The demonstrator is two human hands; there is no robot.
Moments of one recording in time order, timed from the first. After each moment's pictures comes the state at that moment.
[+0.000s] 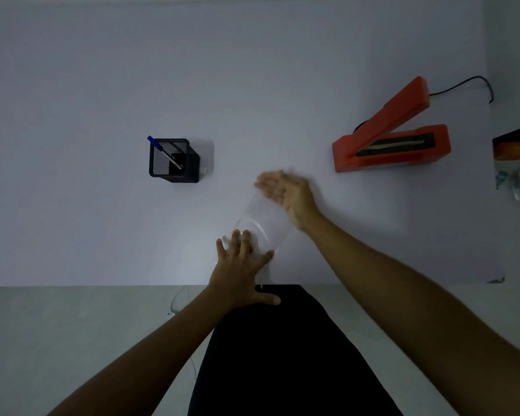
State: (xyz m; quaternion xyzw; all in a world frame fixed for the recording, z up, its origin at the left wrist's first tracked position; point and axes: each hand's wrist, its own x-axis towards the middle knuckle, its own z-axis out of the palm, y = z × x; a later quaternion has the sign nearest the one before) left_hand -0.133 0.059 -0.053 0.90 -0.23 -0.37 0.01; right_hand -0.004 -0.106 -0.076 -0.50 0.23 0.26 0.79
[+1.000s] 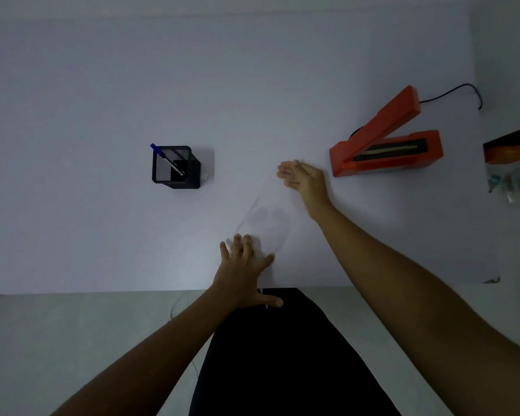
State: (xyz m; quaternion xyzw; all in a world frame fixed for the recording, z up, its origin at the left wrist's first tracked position) left_hand -0.125 0.056 -0.051 0.90 -0.24 -0.37 0.01; right_hand 0.023 -0.134 -0.083 -0.64 0.24 0.16 0.71
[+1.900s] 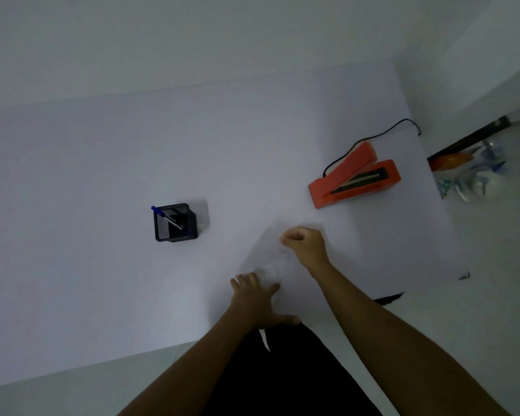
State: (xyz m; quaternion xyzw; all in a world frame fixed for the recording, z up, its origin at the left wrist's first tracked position) left_hand -0.080 0.046 -0.019 0.83 -0.23 -0.50 0.02; right_hand -0.033 -0.129 -0.057 -0.77 0.32 0.15 0.53
